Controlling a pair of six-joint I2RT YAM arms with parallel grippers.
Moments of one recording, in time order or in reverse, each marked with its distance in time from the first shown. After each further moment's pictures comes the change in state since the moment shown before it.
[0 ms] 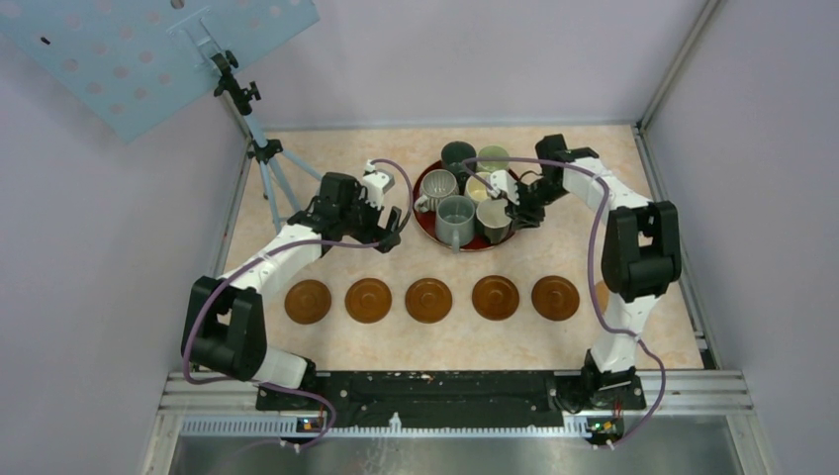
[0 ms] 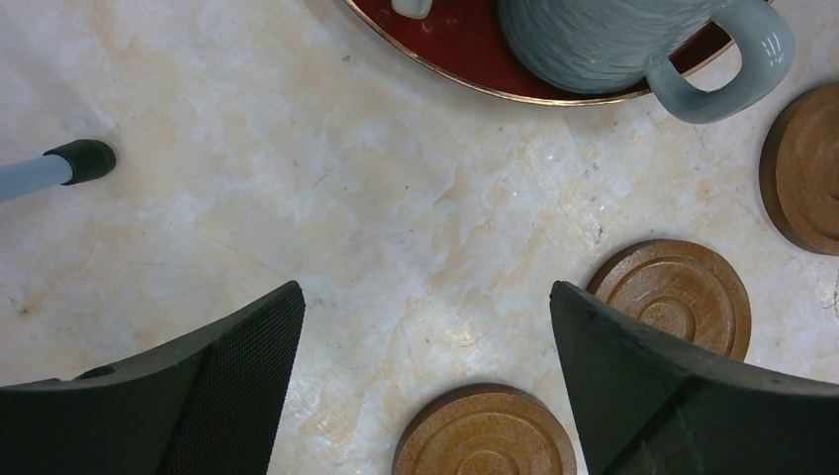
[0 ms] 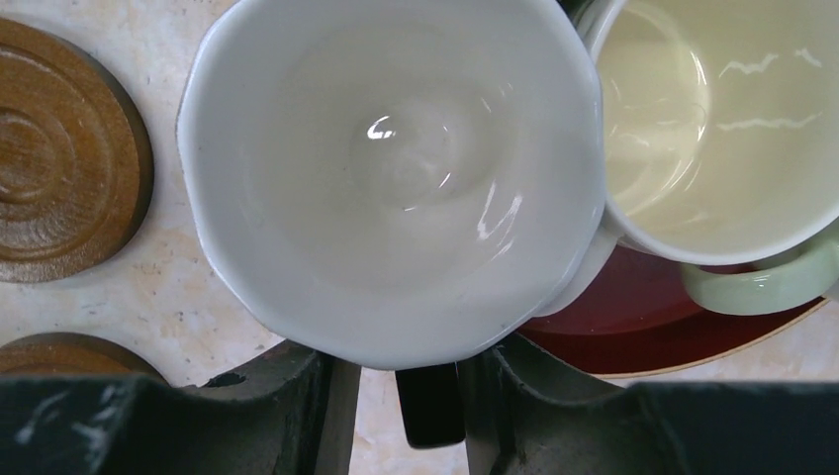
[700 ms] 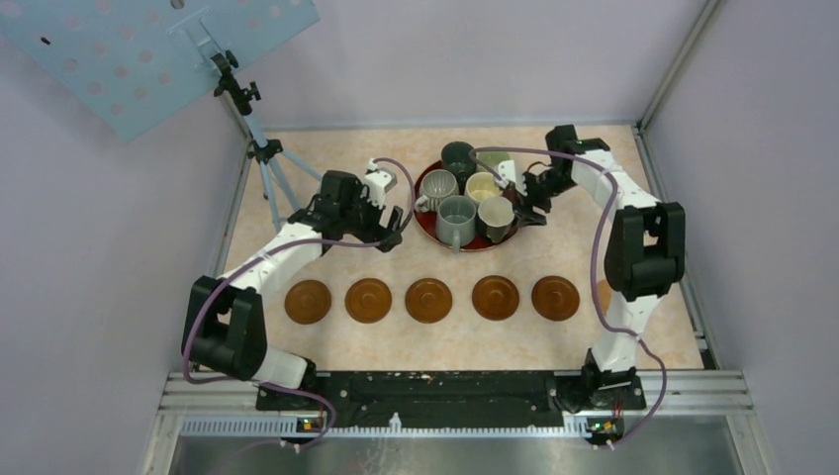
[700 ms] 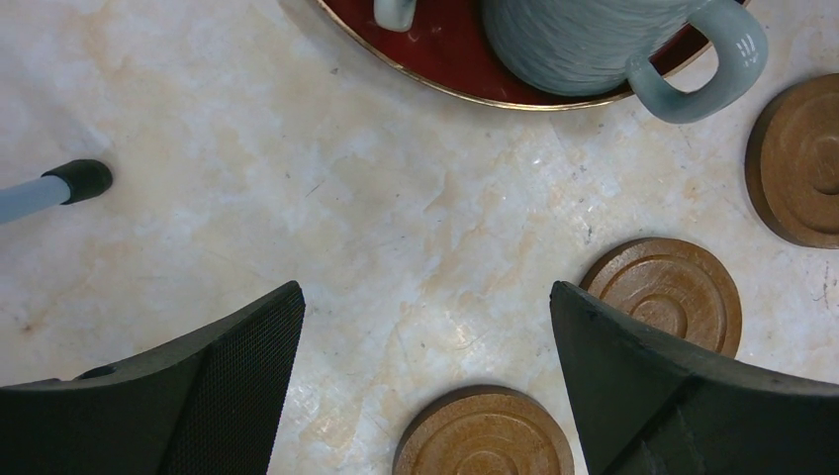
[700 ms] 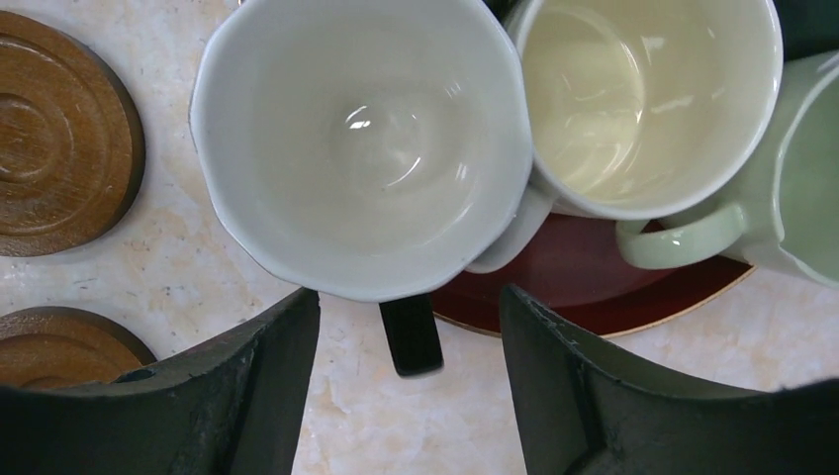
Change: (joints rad) left arm -0.008 0.004 0.023 -0.016 0.025 0.023; right arm -0.047 0.000 0.071 -0.053 -0.042 -0.037
